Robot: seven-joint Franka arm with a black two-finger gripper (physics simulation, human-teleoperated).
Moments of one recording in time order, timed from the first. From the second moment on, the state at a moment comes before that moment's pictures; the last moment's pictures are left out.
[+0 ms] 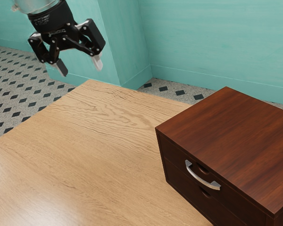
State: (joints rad) arm -0.08 -0.03 0.02 -1.13 -0.04 1.27 -0.51
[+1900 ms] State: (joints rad) arm -0.24 -0.30 -0.12 -2.16 -0.17 2.25 -1.34
